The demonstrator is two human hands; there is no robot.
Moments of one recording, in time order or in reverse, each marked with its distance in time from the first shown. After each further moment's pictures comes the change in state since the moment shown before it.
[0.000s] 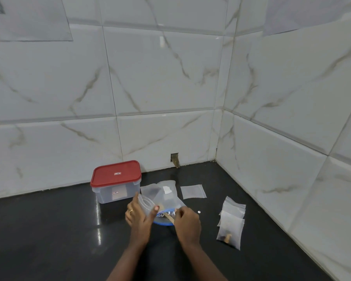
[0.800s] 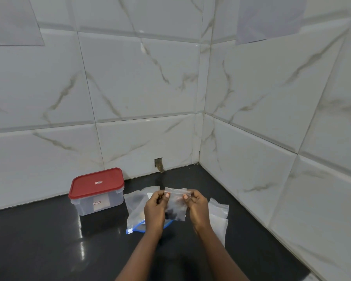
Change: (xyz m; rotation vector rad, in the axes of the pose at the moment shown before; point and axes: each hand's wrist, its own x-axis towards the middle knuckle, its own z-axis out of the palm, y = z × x) left_hand 0.000 0.073 0.063 -0.416 -0.125 -0.021; right_hand 0.038 0.004 -0.080 0.790 -0.026 0.115
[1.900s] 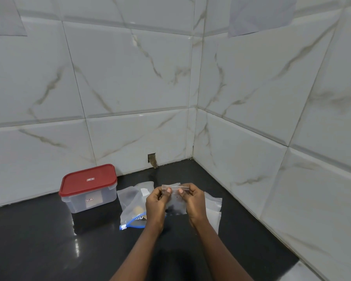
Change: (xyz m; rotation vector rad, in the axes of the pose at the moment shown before) left_hand -0.002 -0.011 0.017 -0.085 -0.080 -0.003; right_hand -0.003 -0.006 -0.009 -0.025 0.007 -0.043
